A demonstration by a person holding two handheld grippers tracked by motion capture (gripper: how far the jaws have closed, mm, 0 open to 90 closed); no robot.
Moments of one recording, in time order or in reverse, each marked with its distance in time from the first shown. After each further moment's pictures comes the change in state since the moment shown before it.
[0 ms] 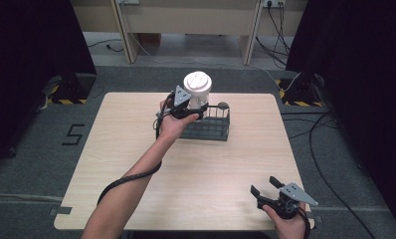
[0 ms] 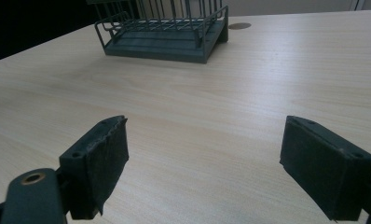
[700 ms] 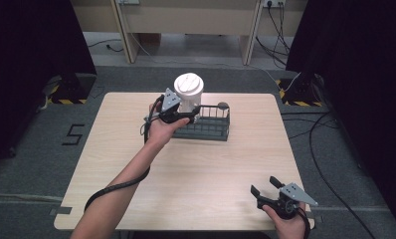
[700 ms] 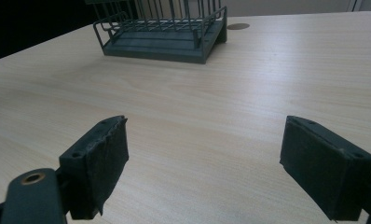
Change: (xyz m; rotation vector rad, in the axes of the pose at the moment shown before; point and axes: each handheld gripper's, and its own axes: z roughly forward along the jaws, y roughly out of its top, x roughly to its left) left arm 0.005 0.005 -0.040 -0.039 -0.024 0.028; right arm 0.001 0.000 0.000 -0.001 -0.006 0.001
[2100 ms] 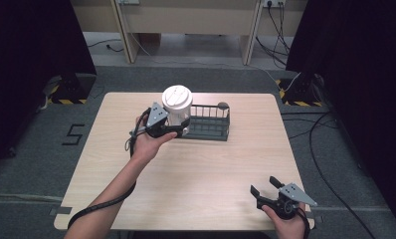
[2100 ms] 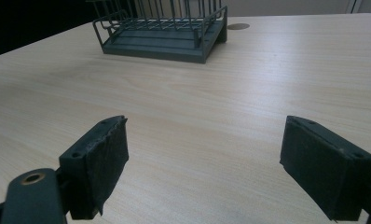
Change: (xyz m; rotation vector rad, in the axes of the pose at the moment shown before) left arm -0.003 -0.020 -0.053 -0.005 -0.013 0.019; right arm 0.001 0.000 0.000 0.001 -0.007 -0.016
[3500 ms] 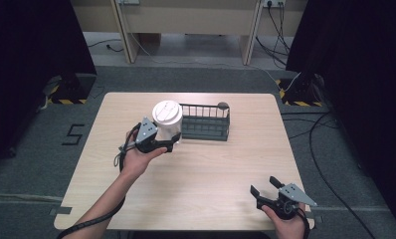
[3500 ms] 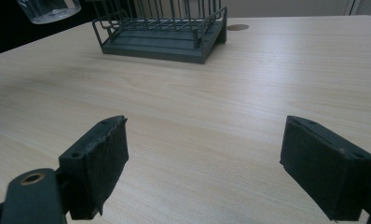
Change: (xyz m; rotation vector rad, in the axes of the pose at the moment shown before) left arm -0.004 -0.032 -0.036 0.026 -0.003 -0.006; right arm 0.001 0.000 0.000 0.001 -0.002 -0.002
